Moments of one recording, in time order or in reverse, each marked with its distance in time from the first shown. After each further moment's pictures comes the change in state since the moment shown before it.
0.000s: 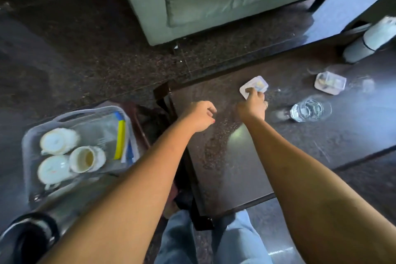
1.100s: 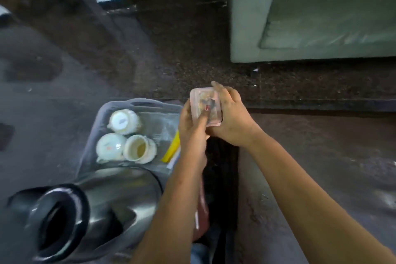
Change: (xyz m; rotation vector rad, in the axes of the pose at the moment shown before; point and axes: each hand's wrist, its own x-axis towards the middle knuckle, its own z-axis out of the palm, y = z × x) left_hand -0.043 -0.094 -0.043 -1.398 0.973 0.007; right_hand -0.085 -0.154 0.087 0.102 -0.575 -1.025
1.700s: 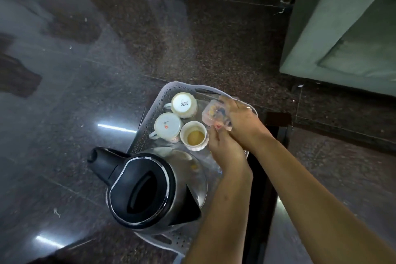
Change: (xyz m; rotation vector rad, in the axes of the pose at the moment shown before) left_hand -0.005 0.009 -0.055 -0.361 0.567 -0.211; right_hand 0.042 -0.056 0.098 -0.427 -0.270 -0.078
